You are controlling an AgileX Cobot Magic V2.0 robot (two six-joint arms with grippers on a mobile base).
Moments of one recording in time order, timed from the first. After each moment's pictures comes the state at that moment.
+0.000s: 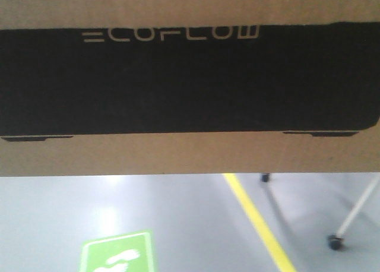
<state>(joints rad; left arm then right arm) -0.25 0.87 -1.31 0.00 1.26 -0.22 0.05 0.85 -1.28 0.17 1.21 0.10</state>
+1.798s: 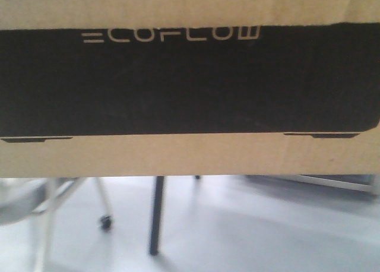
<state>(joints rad) -0.25 0.87 -1.31 0.00 1.26 -0.22 0.05 0.85 -1.28 0.17 1.22 0.10</state>
